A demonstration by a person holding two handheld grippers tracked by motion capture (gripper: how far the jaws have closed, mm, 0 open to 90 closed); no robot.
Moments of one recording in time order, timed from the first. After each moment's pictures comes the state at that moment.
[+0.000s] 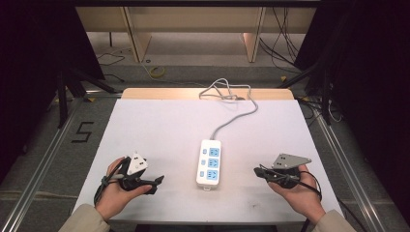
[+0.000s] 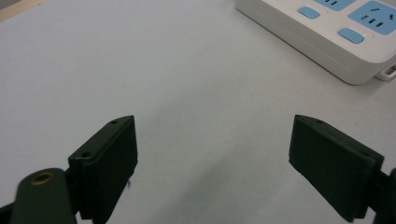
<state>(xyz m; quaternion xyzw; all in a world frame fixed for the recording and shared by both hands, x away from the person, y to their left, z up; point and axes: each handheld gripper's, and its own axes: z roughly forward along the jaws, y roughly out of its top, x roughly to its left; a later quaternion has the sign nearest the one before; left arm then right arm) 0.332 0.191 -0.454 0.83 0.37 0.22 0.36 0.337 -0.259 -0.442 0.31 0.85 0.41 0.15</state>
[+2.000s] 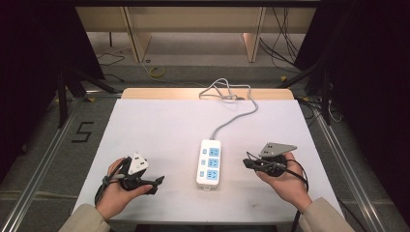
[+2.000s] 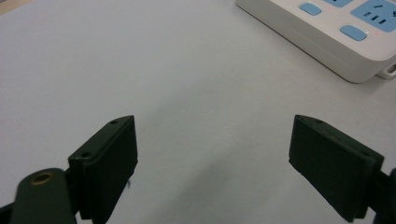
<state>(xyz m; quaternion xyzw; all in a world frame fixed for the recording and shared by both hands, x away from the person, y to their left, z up) 0.333 0.190 -0.456 0.83 0.37 0.22 0.35 0.363 -0.229 -0.431 0.31 0.85 0.41 0.14</state>
